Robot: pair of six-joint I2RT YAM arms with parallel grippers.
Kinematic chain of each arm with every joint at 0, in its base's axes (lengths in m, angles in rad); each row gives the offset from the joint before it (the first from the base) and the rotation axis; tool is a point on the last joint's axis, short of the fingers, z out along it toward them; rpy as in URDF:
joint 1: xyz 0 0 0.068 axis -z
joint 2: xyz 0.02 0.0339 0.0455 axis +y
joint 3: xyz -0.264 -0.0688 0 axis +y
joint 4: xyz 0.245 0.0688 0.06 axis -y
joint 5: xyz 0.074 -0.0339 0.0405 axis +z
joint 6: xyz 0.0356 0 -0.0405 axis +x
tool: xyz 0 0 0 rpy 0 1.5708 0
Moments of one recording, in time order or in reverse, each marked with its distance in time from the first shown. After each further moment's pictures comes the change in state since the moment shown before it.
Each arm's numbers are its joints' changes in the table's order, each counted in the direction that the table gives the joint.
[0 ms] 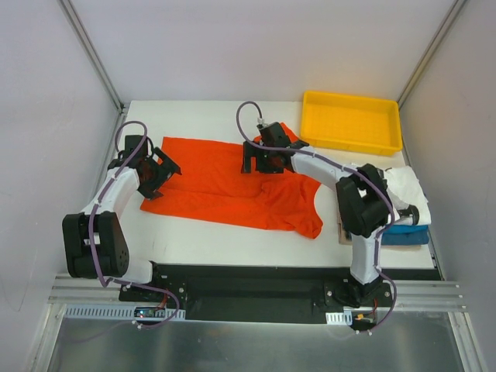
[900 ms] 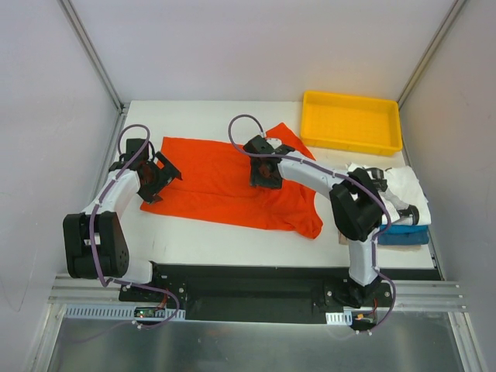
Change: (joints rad) left arm 0.000 -0.004 0.034 0.002 -0.002 0.050; right arm -0.127 -0.041 -0.006 -0.339 -0.370 0.246
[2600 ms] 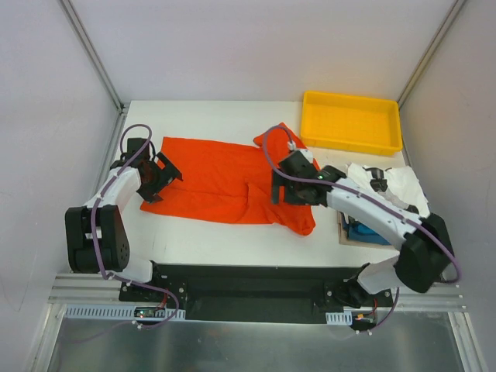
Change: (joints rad) left arm -0.007 0.033 -0.007 0.006 -0.009 0.029; right arm -0.021 -0.449 0.310 -0.042 0.016 -0.096
